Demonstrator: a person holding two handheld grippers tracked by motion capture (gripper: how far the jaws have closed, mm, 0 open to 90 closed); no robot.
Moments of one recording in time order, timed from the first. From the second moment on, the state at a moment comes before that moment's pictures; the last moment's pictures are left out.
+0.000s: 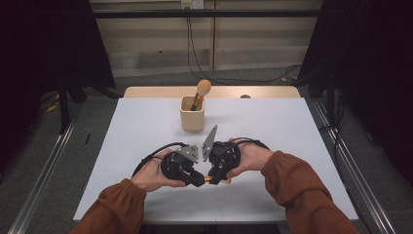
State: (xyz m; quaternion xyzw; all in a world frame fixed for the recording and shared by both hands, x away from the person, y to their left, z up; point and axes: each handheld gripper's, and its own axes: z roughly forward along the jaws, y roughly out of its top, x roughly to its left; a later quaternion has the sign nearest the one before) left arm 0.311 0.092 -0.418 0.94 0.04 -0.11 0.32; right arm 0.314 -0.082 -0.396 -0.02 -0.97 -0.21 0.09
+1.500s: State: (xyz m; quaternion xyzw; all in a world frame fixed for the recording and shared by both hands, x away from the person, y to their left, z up) left arm 0.320 0.146 -0.427 0.89 0.16 -0.07 0.42; right arm 0.314 -0.138 -0.410 -0.16 -0.94 -0.30 0.02
